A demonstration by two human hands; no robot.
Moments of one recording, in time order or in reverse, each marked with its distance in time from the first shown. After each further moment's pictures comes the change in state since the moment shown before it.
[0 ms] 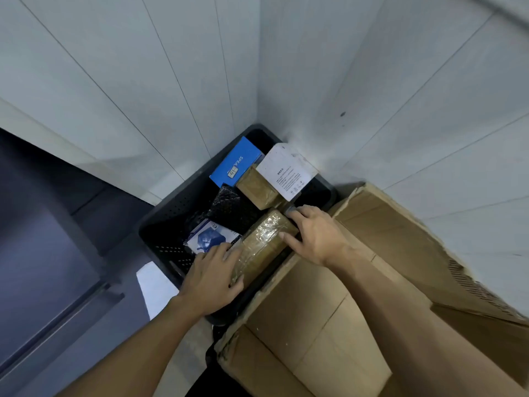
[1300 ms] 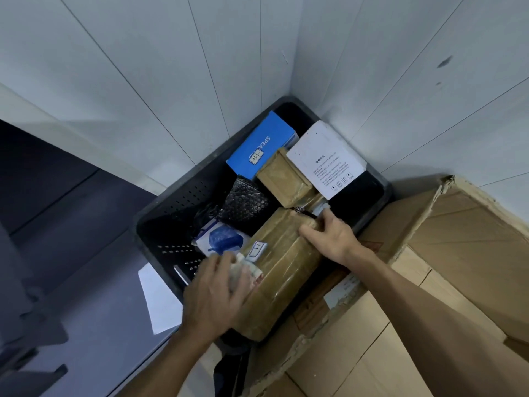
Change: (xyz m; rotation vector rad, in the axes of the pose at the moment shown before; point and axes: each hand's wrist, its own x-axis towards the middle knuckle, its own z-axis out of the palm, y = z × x) left_hand 0.008 -0.038 0.083 -0.319 0.342 -0.319; right_hand 0.088 0.002 0.086 0.691 -0.108 0.453
